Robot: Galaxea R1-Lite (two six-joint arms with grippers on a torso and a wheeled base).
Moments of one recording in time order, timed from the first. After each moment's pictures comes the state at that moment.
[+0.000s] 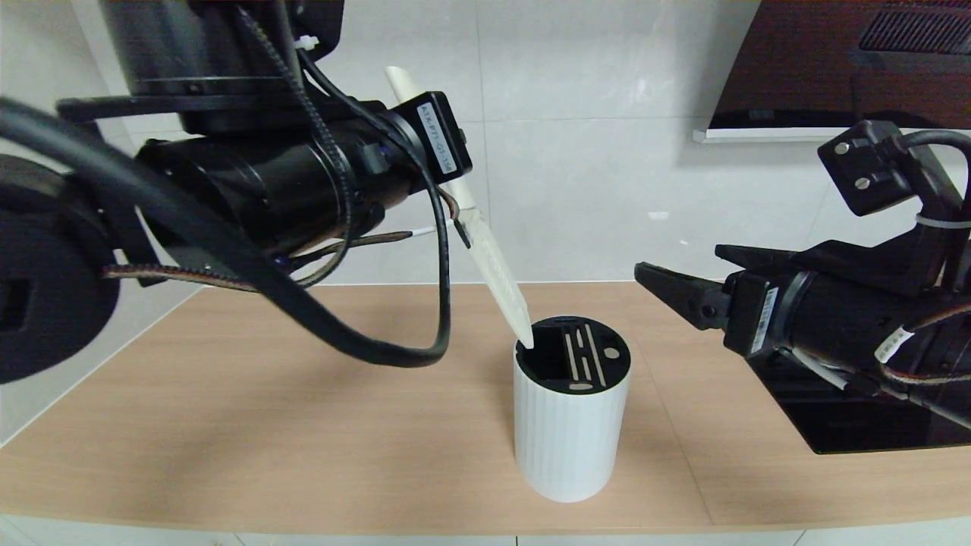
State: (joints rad) left arm -0.73 1.65 -1.35 -0.27 0.41 -0.39; right arm 0.75 1.39 -0.81 -0.52 -0.26 0.08
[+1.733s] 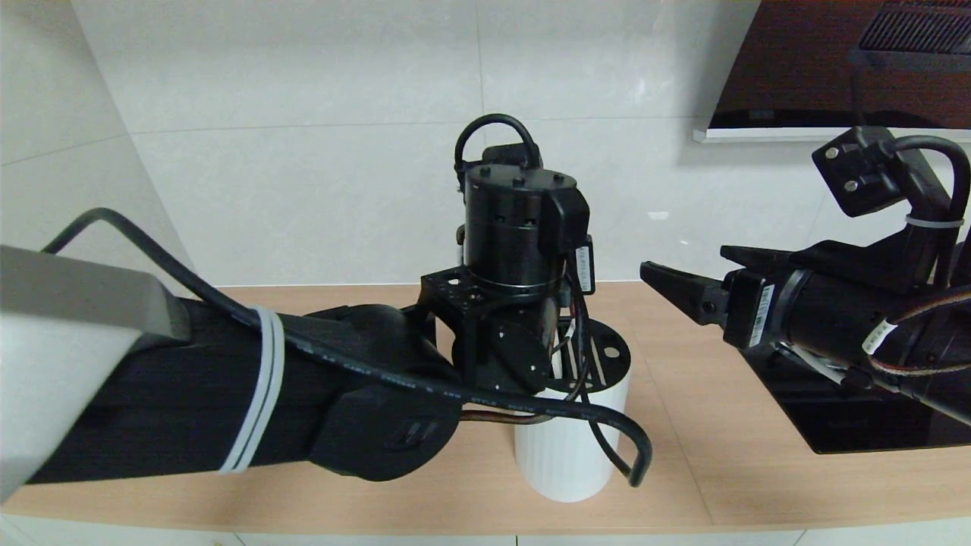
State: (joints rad) left arm -0.90 1.99 -1.33 -0.56 0.72 -0.24; right arm 0.72 1.40 -0.81 -0.52 -0.26 0.08
